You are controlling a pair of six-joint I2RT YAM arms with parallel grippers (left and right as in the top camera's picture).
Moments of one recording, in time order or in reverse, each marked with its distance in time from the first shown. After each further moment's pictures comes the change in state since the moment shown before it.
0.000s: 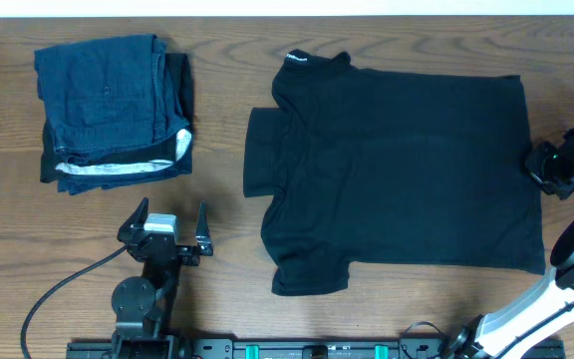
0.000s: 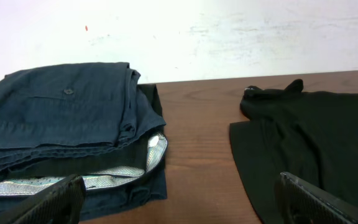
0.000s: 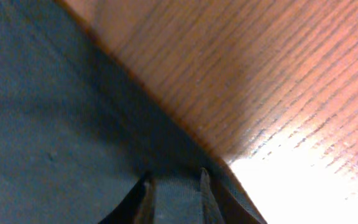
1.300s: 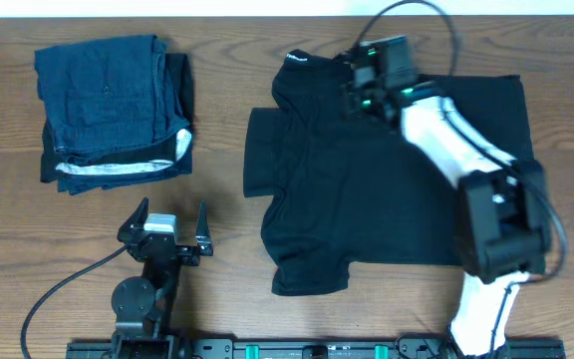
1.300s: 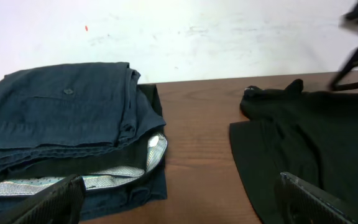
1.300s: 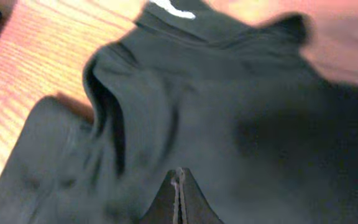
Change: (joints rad) left arm 0.000 0.000 0.000 0.000 0.000 0.000; right arm 0.874 0.084 0.190 0.402 -0.117 -0.160
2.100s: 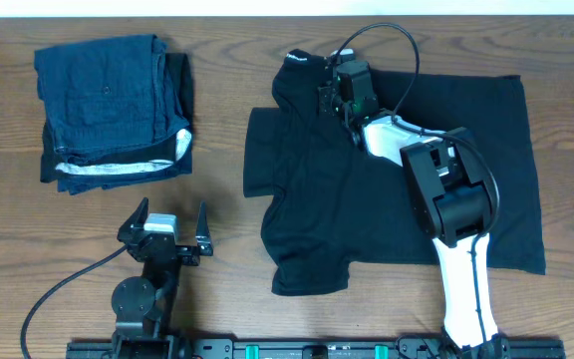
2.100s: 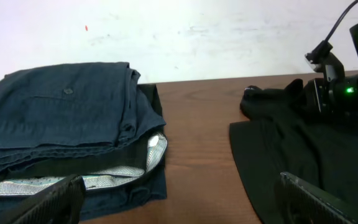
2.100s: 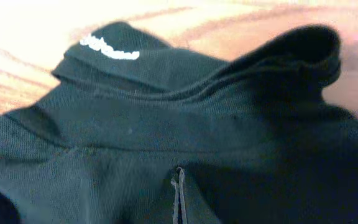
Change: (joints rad) left arm 0.000 0.000 0.000 0.000 0.000 0.000; right arm 0.043 0.278 -0.004 0.526 0.201 0.132
